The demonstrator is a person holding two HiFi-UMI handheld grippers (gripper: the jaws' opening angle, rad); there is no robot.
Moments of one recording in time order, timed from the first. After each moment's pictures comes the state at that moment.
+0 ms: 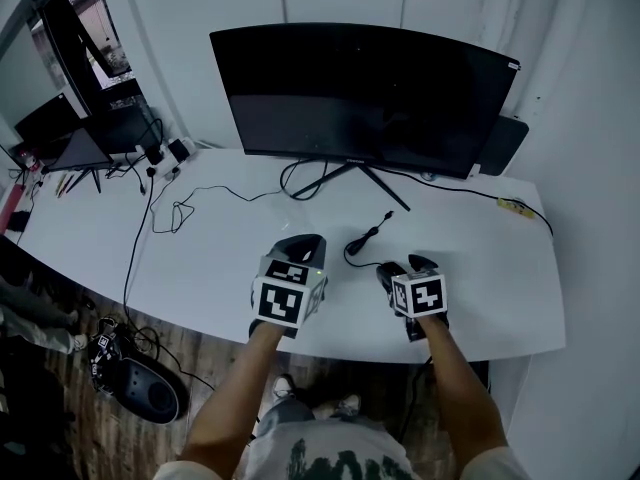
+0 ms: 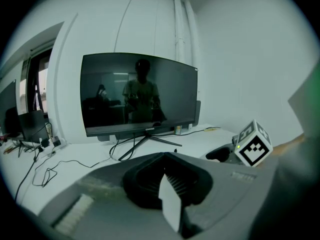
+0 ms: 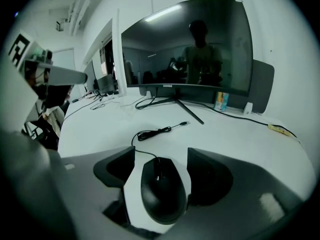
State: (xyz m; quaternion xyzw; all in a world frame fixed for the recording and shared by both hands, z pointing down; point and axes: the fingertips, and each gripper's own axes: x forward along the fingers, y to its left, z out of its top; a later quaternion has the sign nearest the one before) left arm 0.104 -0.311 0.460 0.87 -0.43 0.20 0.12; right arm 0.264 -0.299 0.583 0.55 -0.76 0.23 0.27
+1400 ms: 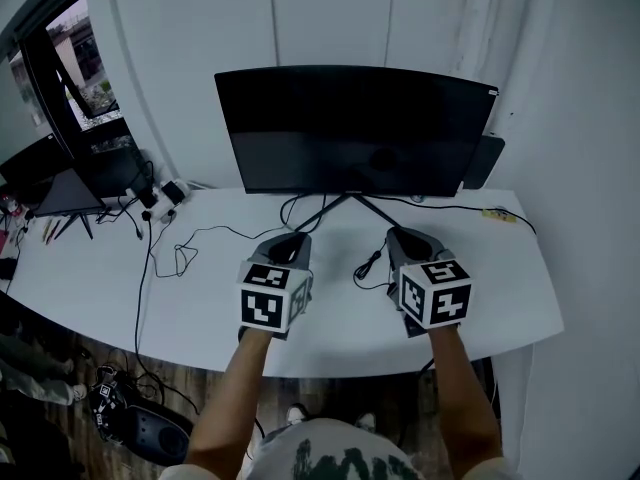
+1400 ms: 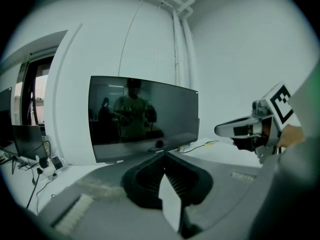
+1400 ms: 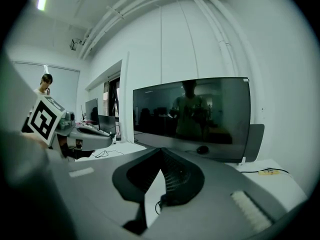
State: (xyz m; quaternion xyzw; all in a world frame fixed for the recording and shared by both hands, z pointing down) left arm 0.045 -0.345 0.379 0.90 -0.41 0.14 0.08; right arm 0.189 -0.309 0.355 0.61 -0.78 0.10 0.11
